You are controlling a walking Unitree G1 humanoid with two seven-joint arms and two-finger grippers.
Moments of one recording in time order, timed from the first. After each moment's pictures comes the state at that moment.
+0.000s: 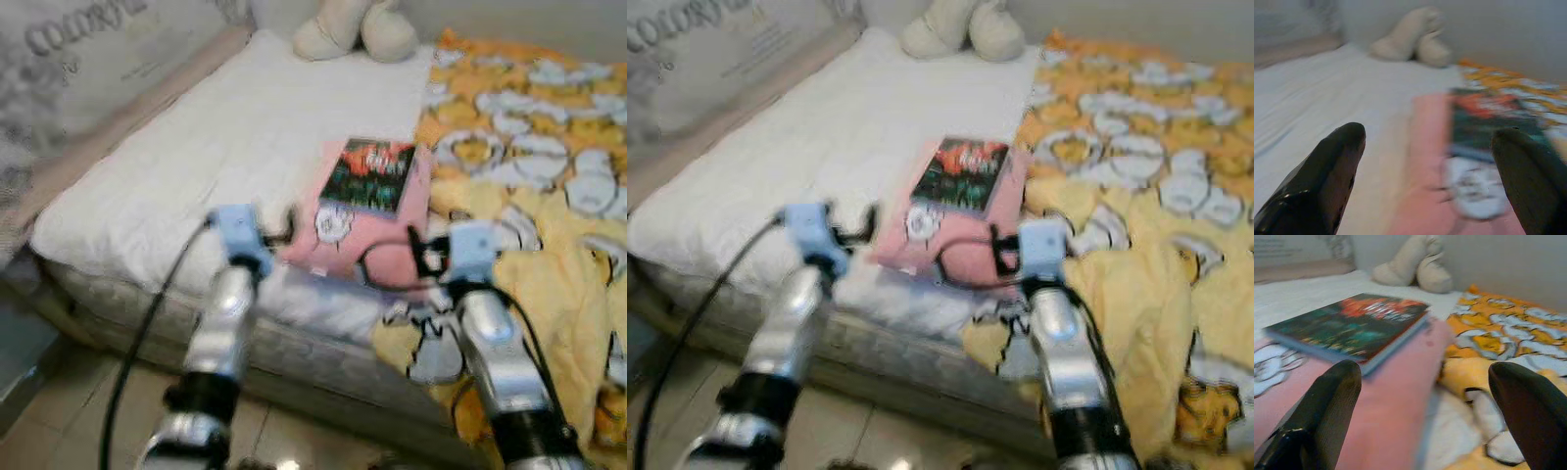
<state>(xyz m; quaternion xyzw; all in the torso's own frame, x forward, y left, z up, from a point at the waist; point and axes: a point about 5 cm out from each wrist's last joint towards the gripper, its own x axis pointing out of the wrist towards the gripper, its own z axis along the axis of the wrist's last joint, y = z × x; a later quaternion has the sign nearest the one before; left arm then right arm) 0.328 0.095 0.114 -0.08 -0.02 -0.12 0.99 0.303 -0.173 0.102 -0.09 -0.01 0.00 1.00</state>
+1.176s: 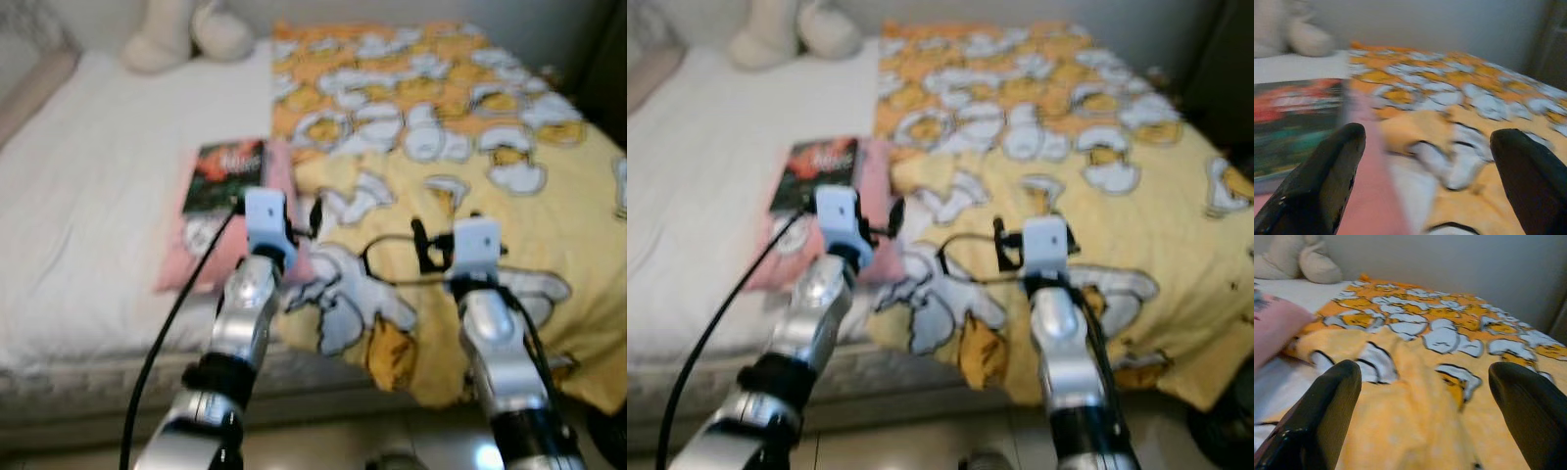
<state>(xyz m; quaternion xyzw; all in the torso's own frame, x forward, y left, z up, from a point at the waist) 0.338 0.091 0.117 -0.06 -0.03 -0.09 0.99 0.306 -0.166 0.107 -0.09 -0.03 0.01 1.00</state>
